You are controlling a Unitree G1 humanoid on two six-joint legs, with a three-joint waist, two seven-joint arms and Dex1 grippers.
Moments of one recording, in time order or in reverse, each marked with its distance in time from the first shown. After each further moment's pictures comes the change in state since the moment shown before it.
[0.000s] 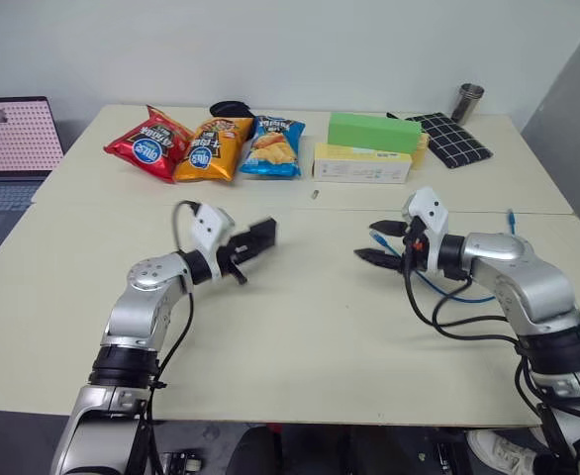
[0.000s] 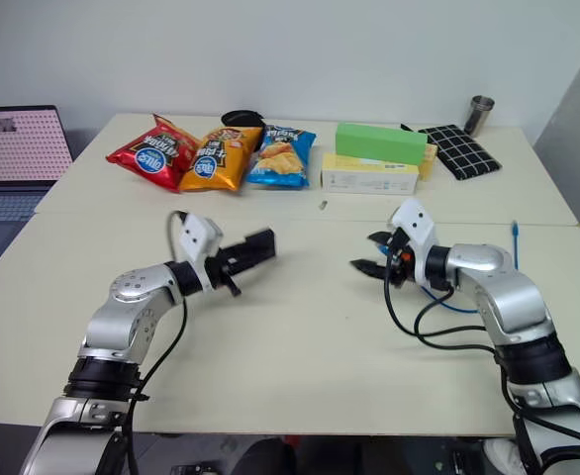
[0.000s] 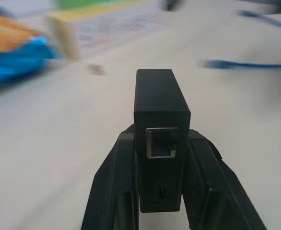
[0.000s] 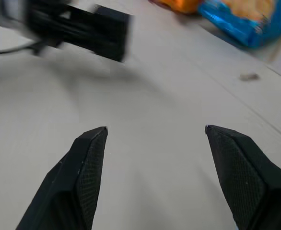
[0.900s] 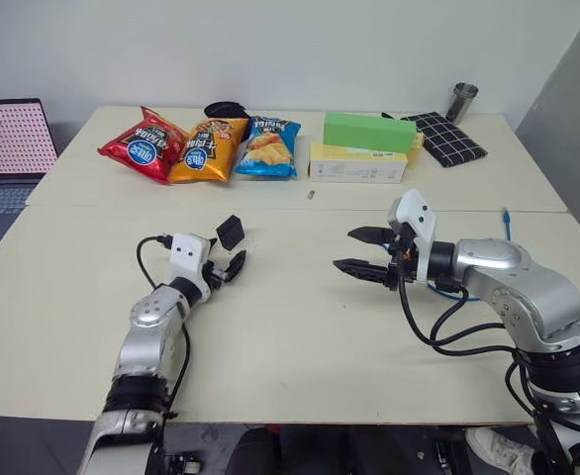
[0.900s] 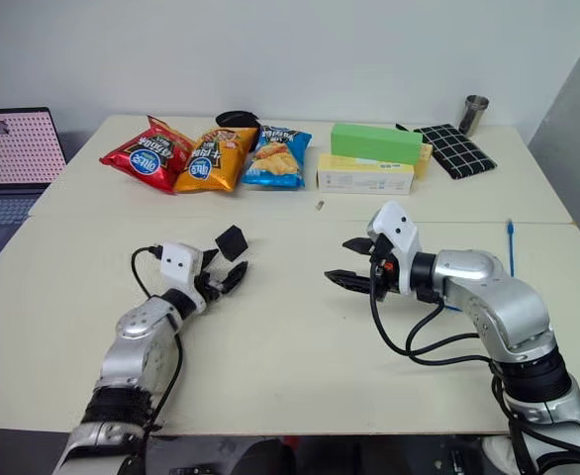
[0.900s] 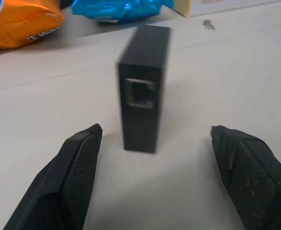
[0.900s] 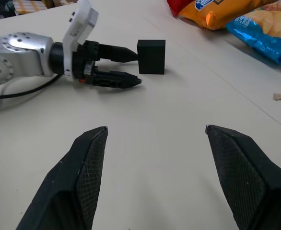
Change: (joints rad) left arm 0.233 -0.048 0.074 -0.052 0.043 -0.049 0.157; right arm 0.025 0.028 0.007 -0.112 0.014 0.103 -0.101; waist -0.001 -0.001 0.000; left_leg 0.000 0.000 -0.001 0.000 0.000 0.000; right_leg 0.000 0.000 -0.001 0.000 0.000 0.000
